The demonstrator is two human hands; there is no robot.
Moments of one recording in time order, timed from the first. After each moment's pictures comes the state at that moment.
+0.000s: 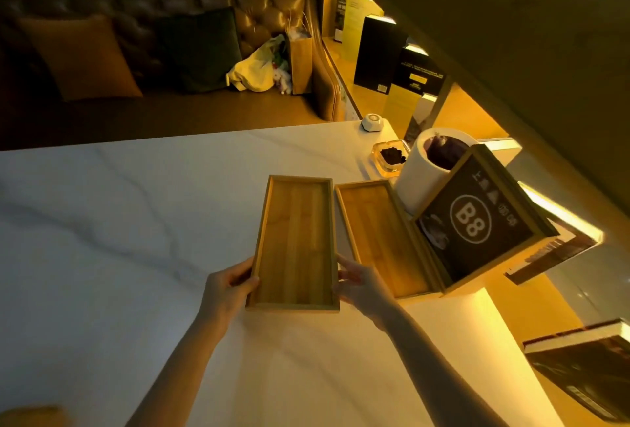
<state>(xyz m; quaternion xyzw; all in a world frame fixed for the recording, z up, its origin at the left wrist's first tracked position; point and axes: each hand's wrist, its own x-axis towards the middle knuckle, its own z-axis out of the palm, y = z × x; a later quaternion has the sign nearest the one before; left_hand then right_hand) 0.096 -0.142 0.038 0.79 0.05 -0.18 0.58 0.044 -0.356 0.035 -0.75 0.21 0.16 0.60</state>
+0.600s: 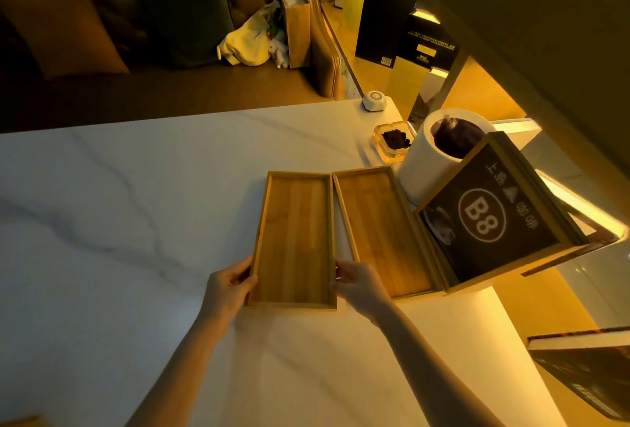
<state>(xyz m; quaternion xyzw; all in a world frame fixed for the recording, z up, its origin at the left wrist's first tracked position) 0.113 -0.160 0.001 0.80 0.08 -0.20 0.57 0.061 -0.365 0.004 -0.79 0.24 0.16 0.54</state>
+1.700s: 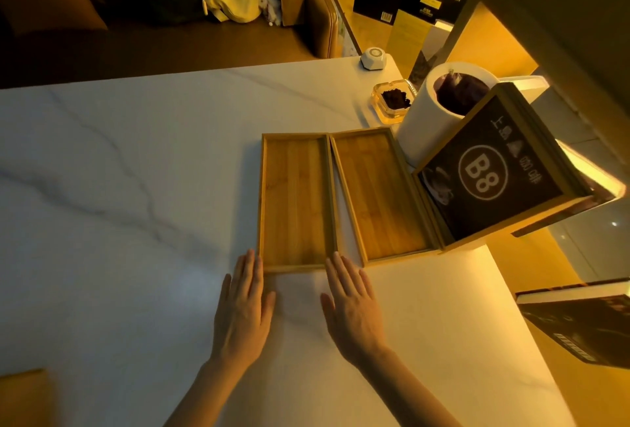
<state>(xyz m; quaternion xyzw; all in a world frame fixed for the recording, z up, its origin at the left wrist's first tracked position) 0.031 -0.156 -0.059 0.96 -0.15 -0.09 0.20 -0.025 -0.324 -0.042 -0.99 0.10 0.02 0.12</state>
